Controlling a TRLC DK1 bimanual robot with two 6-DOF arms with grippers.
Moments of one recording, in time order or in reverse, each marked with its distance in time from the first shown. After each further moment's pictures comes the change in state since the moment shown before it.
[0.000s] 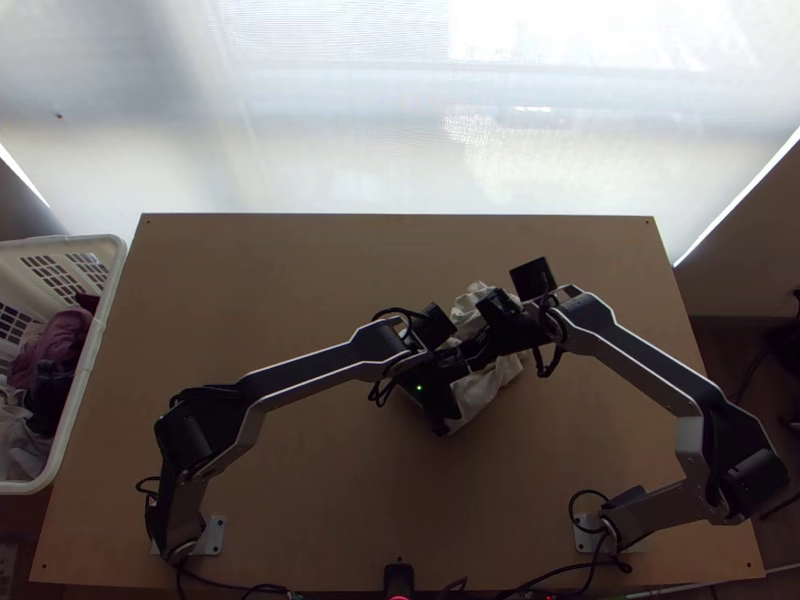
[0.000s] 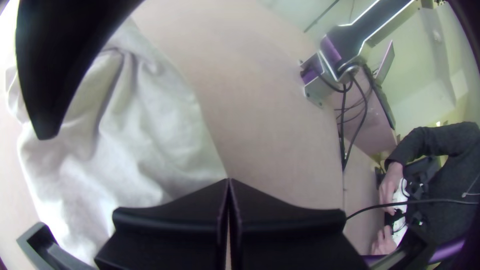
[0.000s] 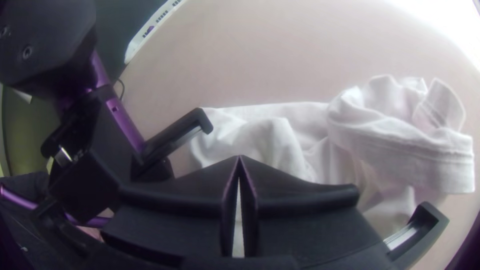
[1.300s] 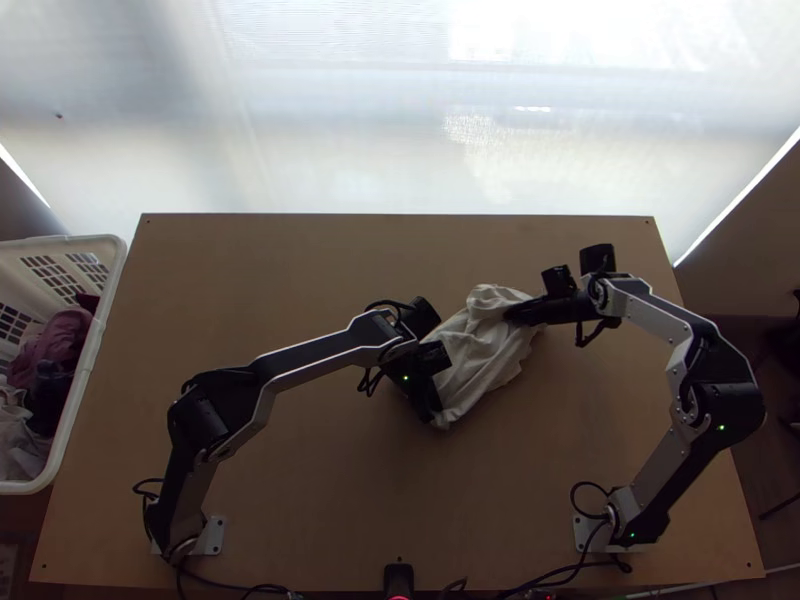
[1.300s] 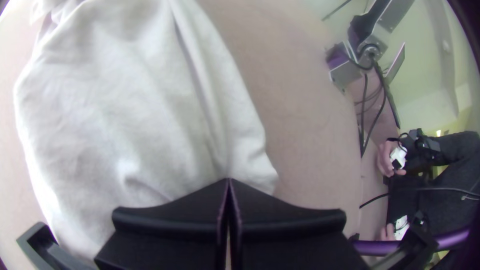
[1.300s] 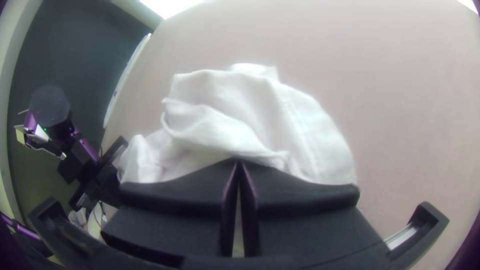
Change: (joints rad) left arm 0.076 0.077 -0.010 -0.048 0.003 0.071; right arm -0.415 0.305 0.069 0.132 -0.159 -0.047
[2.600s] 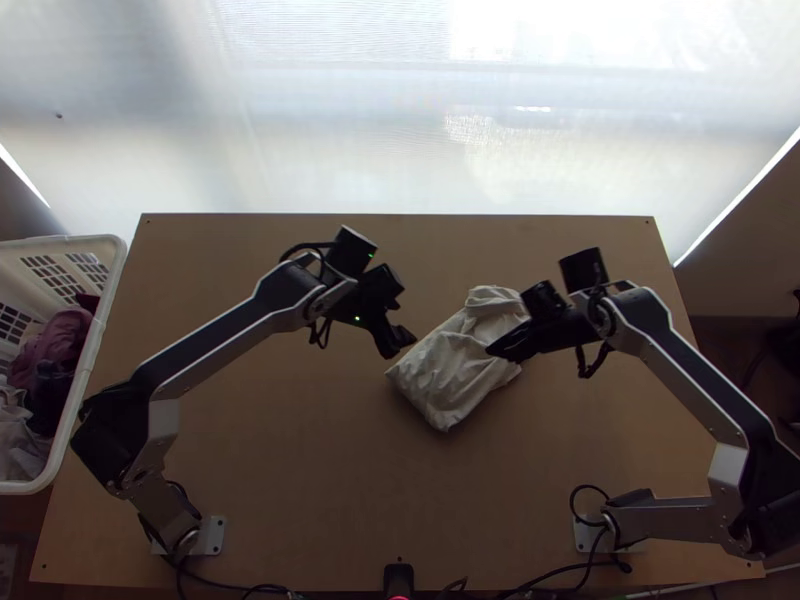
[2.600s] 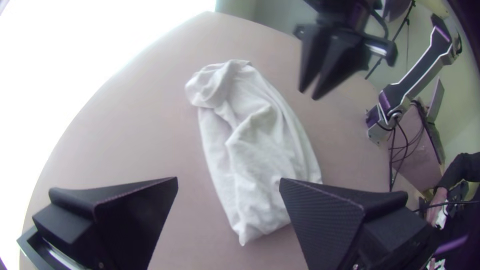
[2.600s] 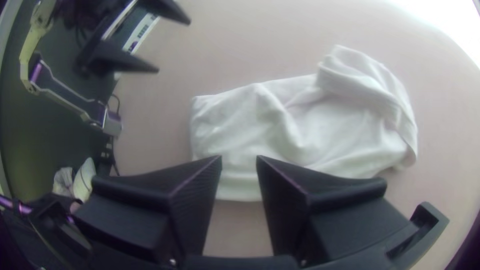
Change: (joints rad) left arm 0.199 -0.315 -0.008 0.038 -0.217 0.012; right arm 0.273 -0.445 -0.050 -0.370 0.183 0.050
